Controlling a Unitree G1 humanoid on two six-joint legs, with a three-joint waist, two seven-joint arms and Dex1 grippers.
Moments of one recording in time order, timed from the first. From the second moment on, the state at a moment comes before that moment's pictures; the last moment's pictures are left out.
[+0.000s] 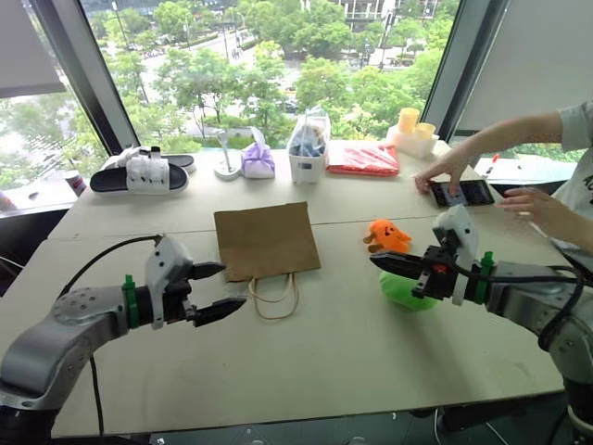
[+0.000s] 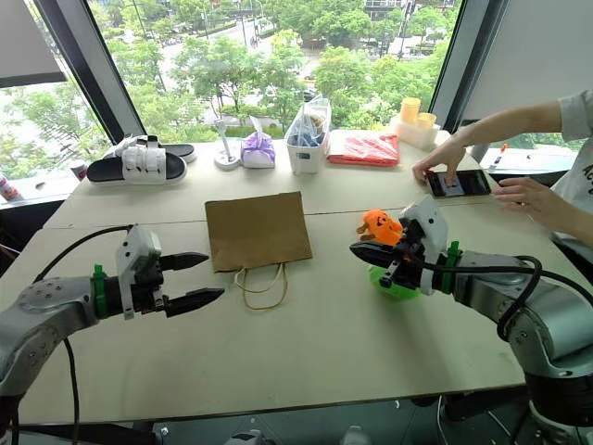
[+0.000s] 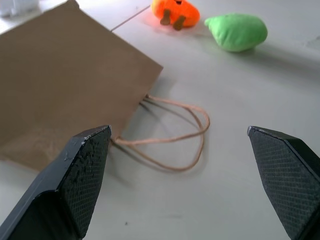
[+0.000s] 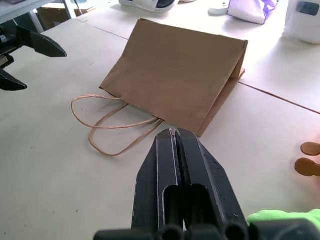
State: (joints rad) left arm -0.17 0.84 0.15 -0.36 -0.67 0.61 -0.87; right arm -0.36 -0.81 -0.20 -0.47 0.76 0.93 0.70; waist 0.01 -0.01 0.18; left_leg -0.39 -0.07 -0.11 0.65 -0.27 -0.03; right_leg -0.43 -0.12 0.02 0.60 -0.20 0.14
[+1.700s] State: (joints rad) left arm -0.75 0.58 -0.21 0.54 -0.16 -0.30 -1.36; right arm -0.29 -0.73 -0.09 -0.57 0.71 0.88 0.57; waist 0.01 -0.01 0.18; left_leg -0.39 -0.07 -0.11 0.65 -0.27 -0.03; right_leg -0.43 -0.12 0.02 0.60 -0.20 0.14
